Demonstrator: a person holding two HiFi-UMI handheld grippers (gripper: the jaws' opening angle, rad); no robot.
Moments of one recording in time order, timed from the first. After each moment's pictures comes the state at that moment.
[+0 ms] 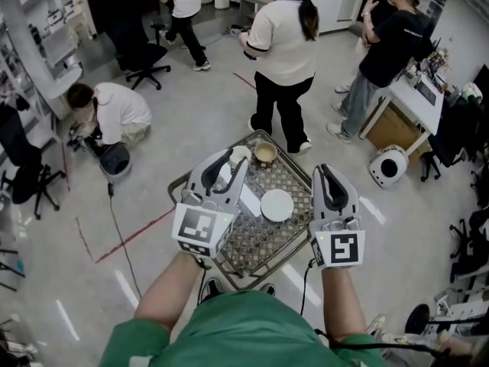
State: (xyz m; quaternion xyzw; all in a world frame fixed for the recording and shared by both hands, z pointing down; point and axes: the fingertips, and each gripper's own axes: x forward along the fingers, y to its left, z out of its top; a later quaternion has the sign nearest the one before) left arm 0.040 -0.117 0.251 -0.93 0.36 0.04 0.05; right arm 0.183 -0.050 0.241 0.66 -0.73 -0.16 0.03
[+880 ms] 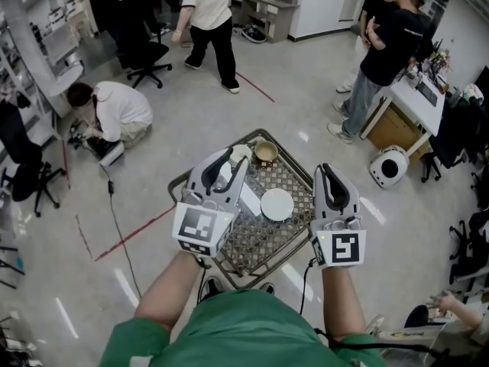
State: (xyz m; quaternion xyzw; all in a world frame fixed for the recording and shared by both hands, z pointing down) left arm 0.031 -0.116 0.264 -0.93 0.37 0.03 0.04; right arm 0.179 -0.046 0.235 0.66 -0.73 -0.16 0.03
